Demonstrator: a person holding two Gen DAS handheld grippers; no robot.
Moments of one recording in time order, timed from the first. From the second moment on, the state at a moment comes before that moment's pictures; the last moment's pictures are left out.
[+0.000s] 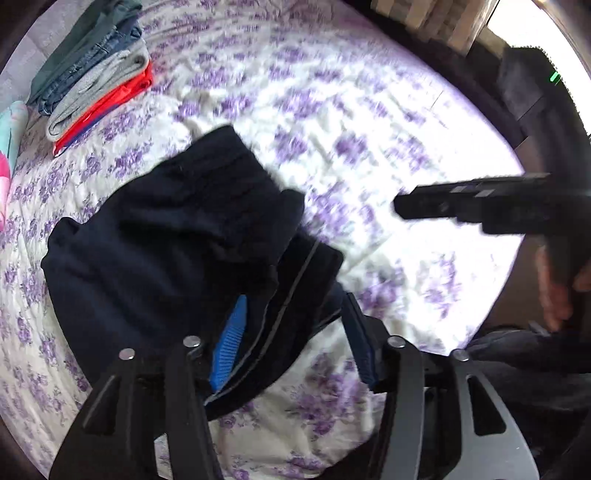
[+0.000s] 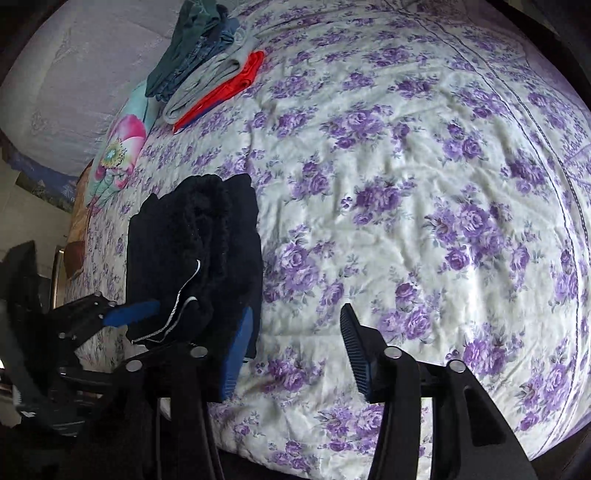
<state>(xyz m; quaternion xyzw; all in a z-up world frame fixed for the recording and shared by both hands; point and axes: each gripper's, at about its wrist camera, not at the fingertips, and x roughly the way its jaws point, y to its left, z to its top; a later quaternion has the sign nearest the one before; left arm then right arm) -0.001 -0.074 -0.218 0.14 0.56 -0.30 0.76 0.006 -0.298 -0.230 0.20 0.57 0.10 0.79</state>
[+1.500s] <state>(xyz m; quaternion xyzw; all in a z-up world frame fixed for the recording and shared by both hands) 0.011 0.085 -0.267 -0.11 0.58 -0.19 0.78 0.206 0.053 -0.242 -0.23 0.62 0.25 0.70</state>
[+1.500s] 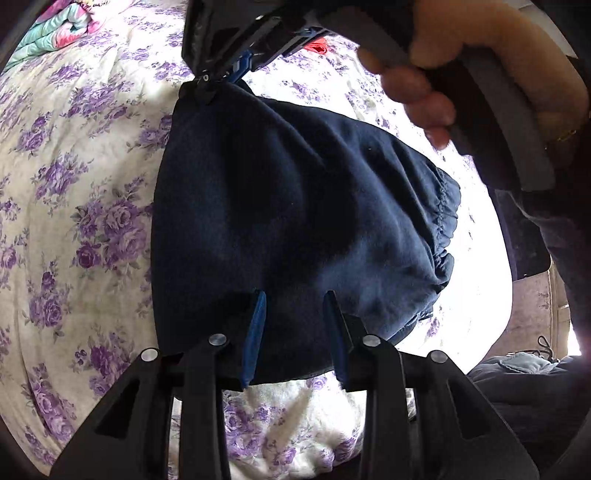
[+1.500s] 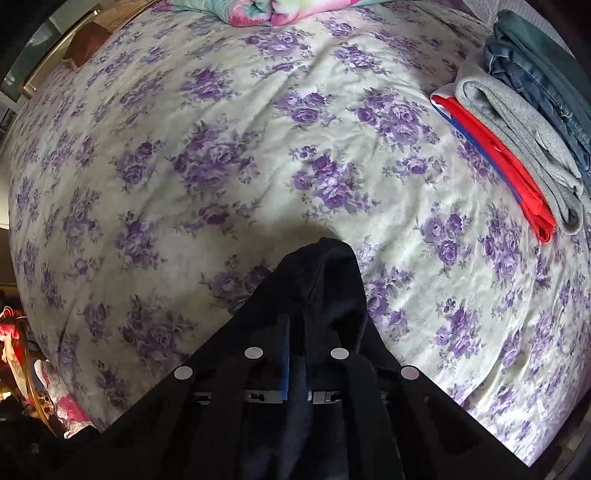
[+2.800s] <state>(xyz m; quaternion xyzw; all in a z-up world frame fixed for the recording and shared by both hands) 0.073 0.125 -0.294 -0.20 0.64 -0.15 0.73 0.053 -0.249 -0.213 0.17 0.60 0.16 0.77</state>
